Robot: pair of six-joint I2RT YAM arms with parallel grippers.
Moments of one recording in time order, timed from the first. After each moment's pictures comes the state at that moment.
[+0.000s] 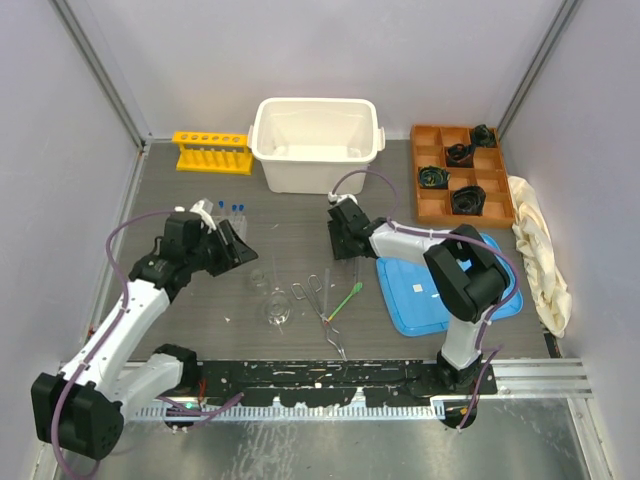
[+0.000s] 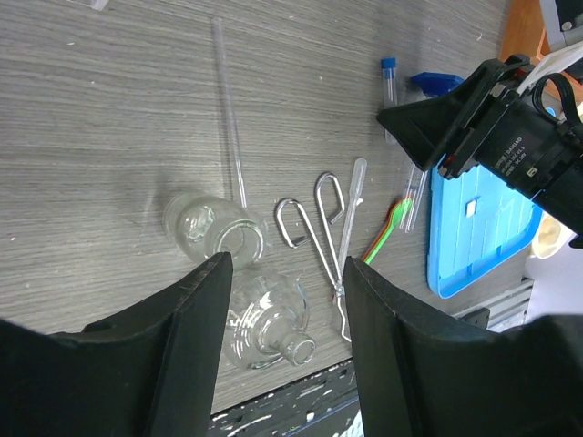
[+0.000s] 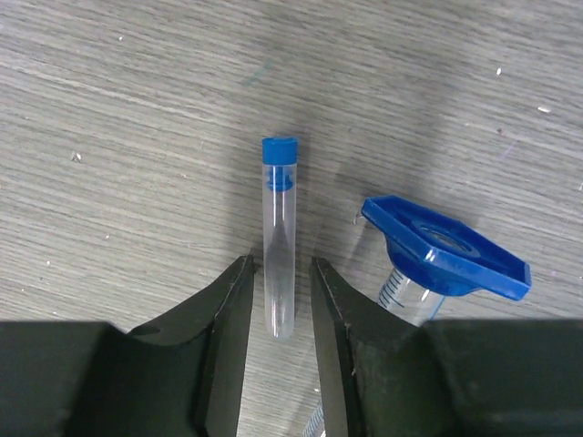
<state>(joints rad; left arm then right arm) -0.27 0.95 0.75 -0.51 0.25 -0.70 0.65 1.82 1.08 -0.22 0.15 0.34</state>
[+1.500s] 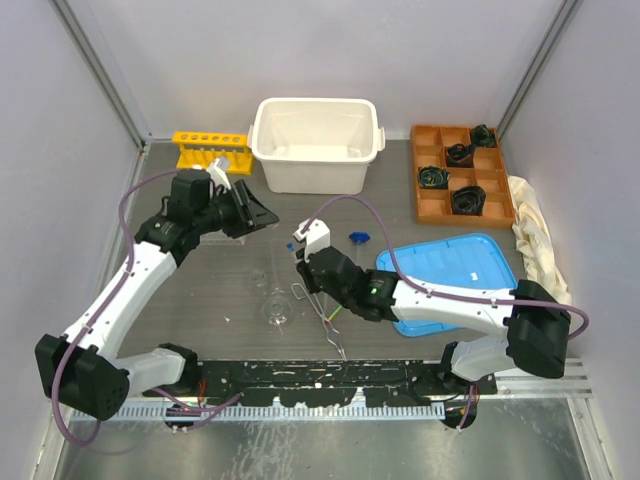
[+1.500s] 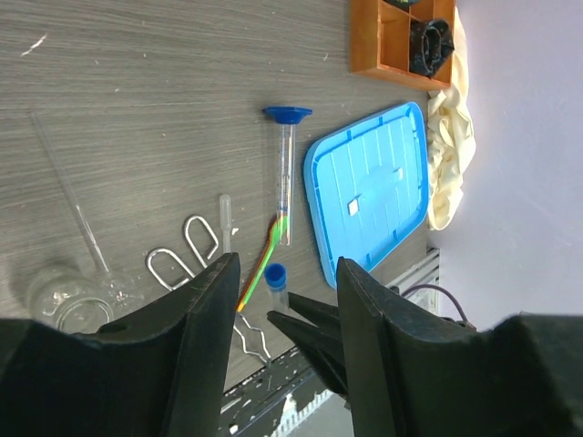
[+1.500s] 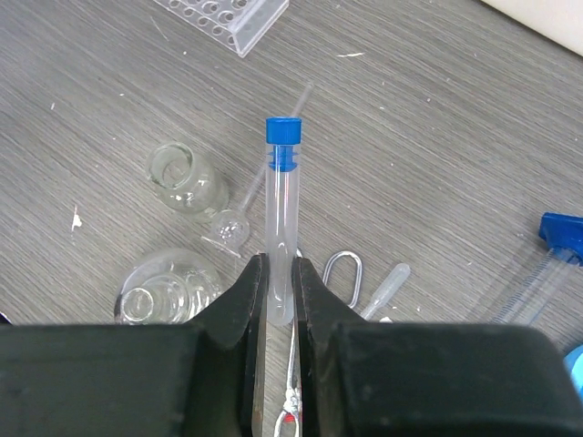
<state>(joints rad) -0.34 1.17 1.07 -0.46 0.39 -0.75 1.13 1.35 0.88 -0.02 0.41 0.30</state>
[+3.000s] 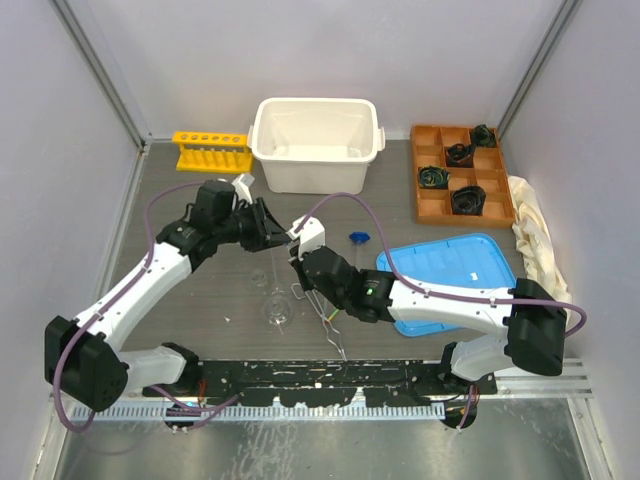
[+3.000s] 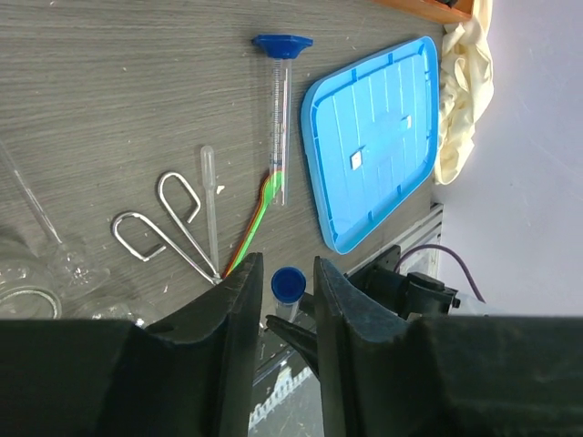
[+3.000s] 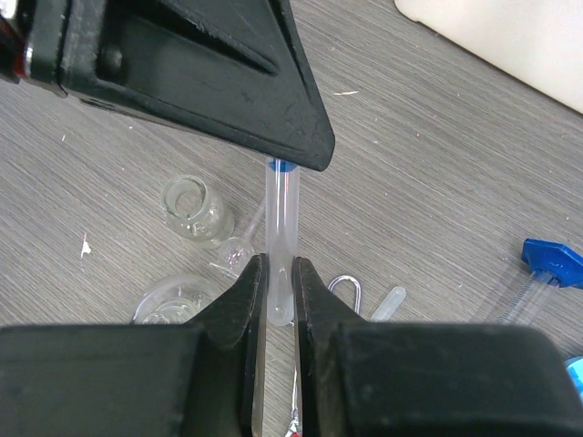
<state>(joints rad) -0.46 1.22 1.00 -0.42 0.40 -0.80 1.18 1.38 0.94 -0.01 0.50 0.27</state>
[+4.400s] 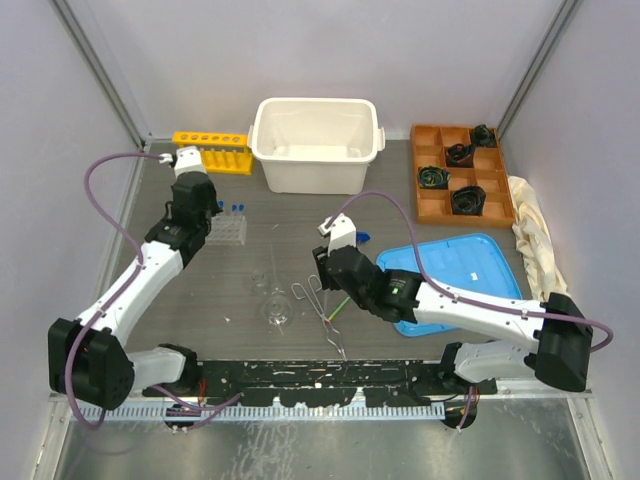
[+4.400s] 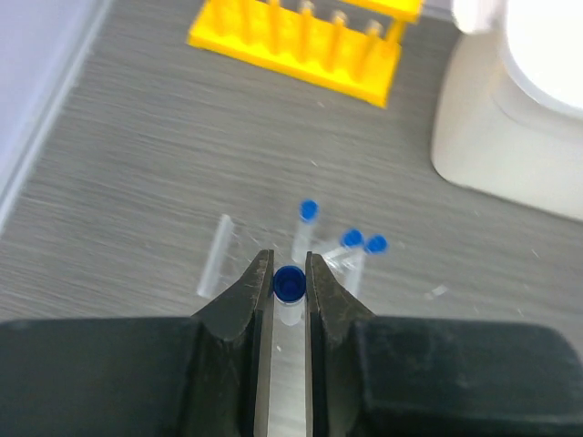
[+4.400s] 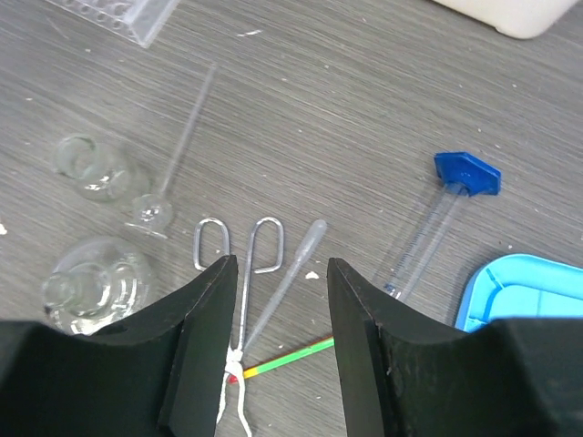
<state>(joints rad) -0.32 1.22 0.96 -0.20 -0.47 -0.29 1.12 1.22 0.87 -0.21 0.55 0.36</state>
